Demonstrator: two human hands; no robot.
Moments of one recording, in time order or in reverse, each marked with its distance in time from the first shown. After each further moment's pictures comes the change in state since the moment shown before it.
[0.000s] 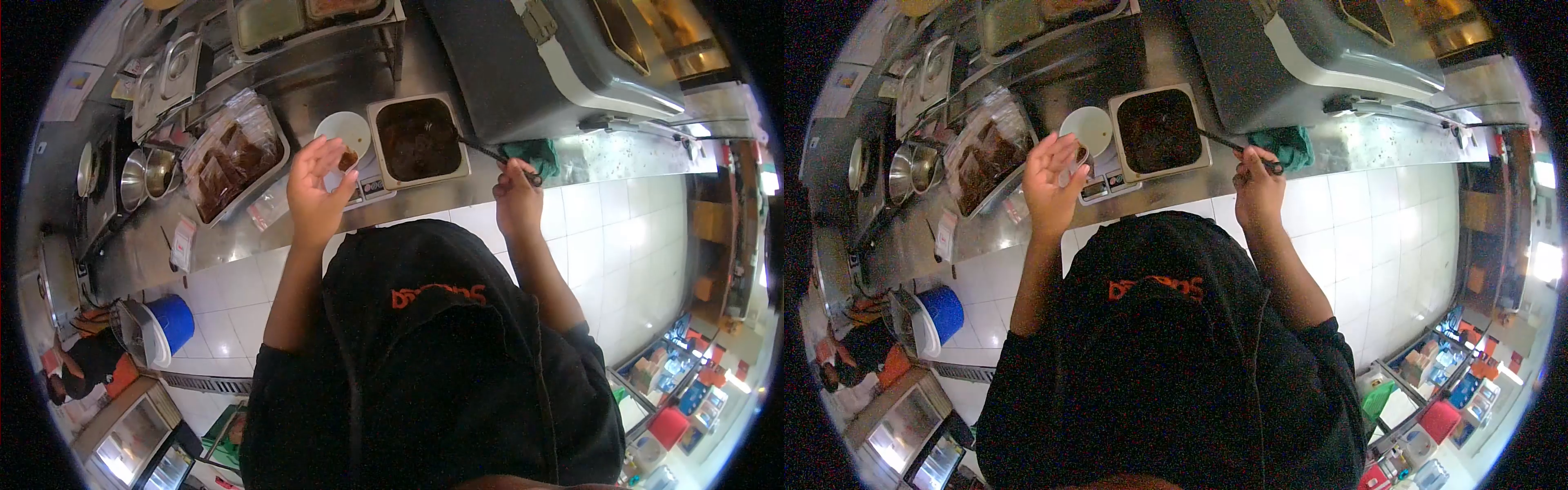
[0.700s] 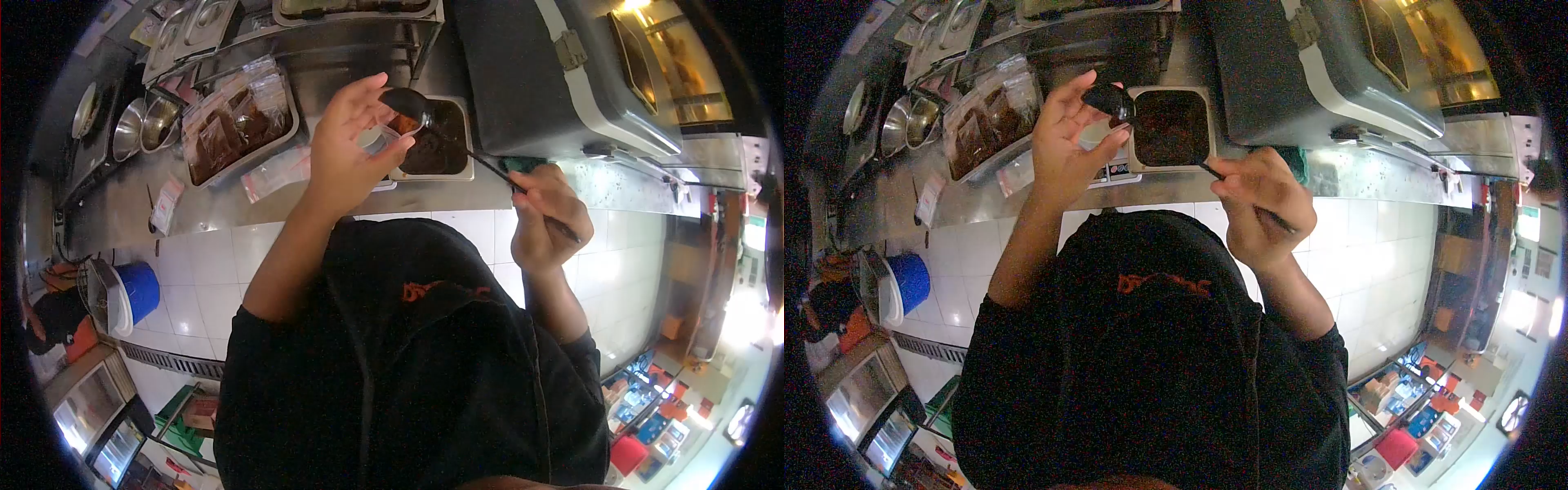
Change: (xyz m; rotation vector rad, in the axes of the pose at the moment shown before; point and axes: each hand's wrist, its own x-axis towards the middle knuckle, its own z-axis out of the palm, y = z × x) left_hand 0.026 0.057 0.023 0.003 -0.122 0.162; right_hand -0.083 -0.074 0.088 -0.480 -0.830 -1.211
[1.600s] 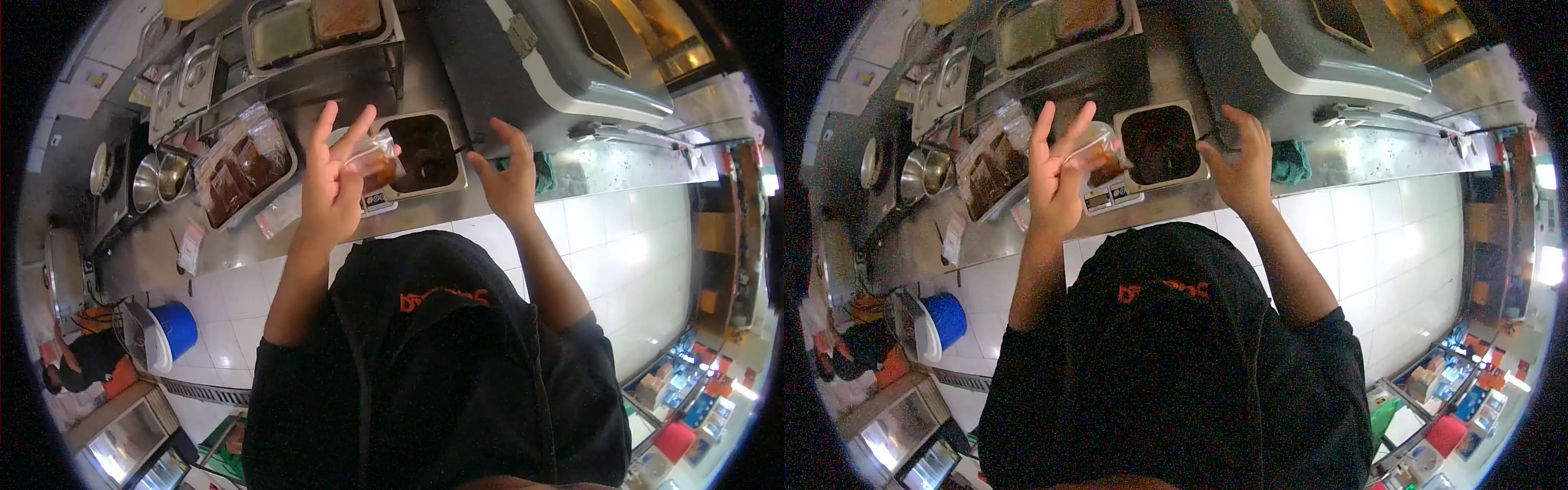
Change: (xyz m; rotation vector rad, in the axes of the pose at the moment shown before) left_hand 0.000 0.025 0.014 -0.311 -0.122 -0.046; right_hand -0.028 0.076 -0.019 -0.773 0.010 0.310
